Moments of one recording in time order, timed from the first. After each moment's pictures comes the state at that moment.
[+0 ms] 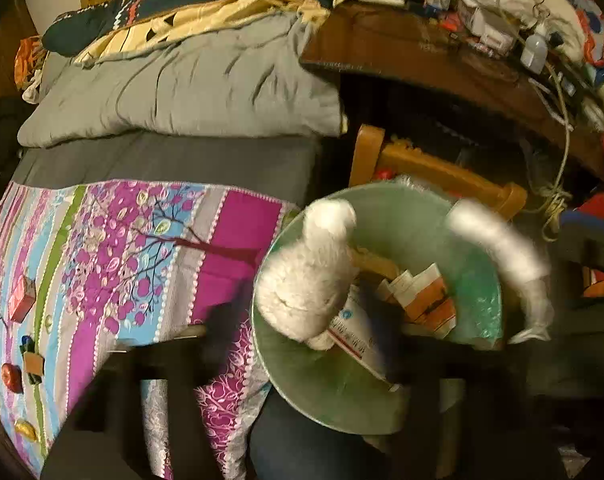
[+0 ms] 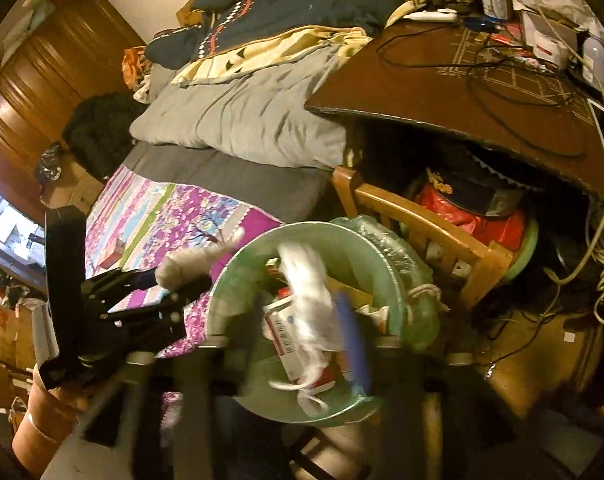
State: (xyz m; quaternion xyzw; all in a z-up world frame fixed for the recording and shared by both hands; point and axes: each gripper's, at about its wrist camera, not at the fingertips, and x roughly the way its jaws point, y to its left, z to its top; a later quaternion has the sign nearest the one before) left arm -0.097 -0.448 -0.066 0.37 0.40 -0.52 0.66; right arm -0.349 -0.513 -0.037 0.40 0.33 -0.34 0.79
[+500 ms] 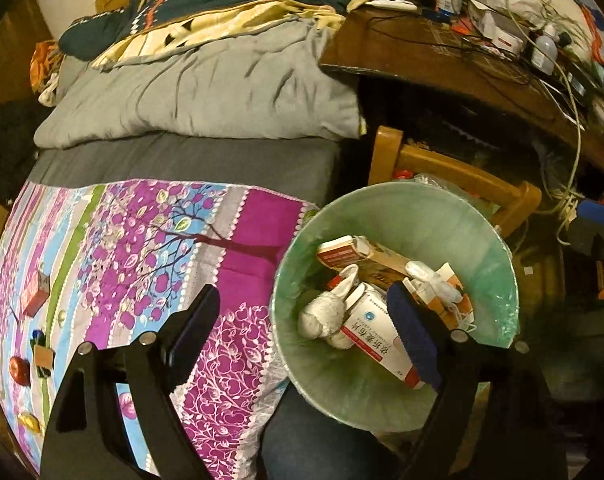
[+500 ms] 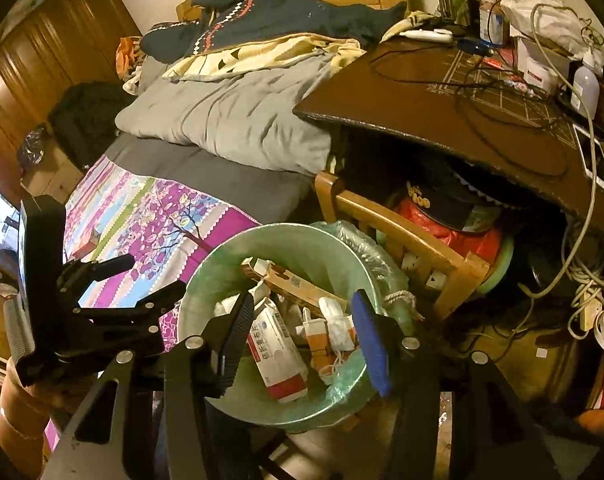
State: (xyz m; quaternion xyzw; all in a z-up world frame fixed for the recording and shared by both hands) left arm -0.091 -0.433 -0.062 0.36 0.38 -0.51 0.68; right arm -0.342 -0.502 -0.039 0.34 0.35 -0.37 0.79
